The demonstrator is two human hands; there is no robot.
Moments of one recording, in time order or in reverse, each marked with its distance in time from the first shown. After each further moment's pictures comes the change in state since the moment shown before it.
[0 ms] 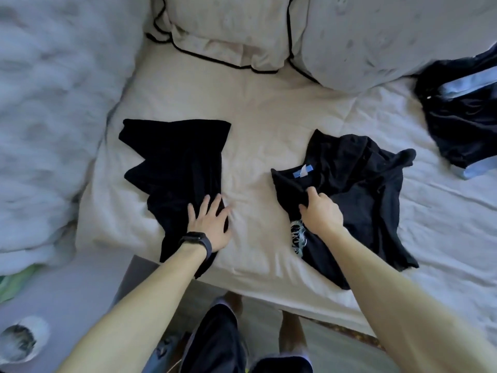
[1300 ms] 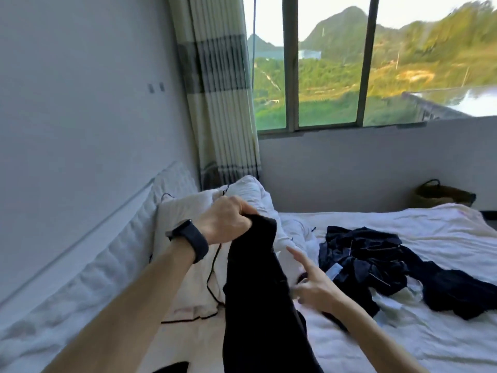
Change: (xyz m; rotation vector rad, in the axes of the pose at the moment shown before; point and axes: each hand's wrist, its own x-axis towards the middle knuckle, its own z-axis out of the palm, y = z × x) left_hand -0.385 0.346 -0.492 -0.134 0.705 0.694; right_hand -0.279 0.183 -0.358 0.943 0.381 -0.713
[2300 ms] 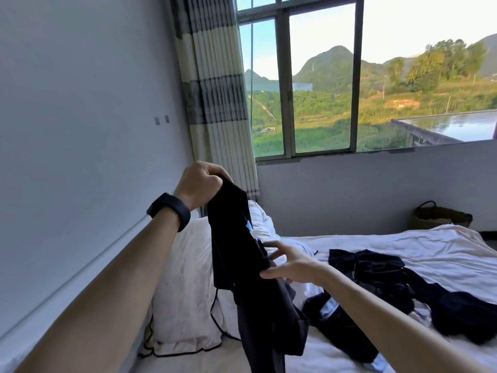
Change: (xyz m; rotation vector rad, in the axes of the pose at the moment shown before) left_hand 0.017 0.002 -0.105 -0.162 0.494 -0.003; right_hand 0.049 -0.103 -0.004 -0.173 -0.039 0.003
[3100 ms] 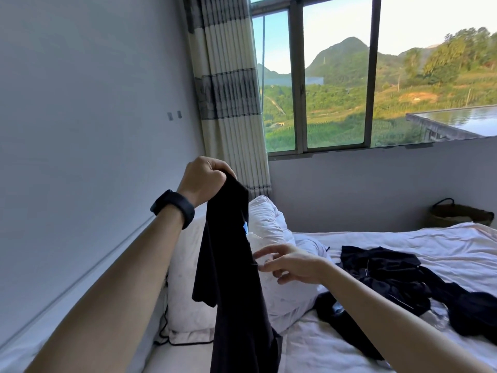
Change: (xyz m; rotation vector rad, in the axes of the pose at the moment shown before) left_hand -0.011 -0.017 -0.025 -0.006 0.037 -0.027; right_hand 0.013 -0.021 0.032 0.353 -0.270 0.039
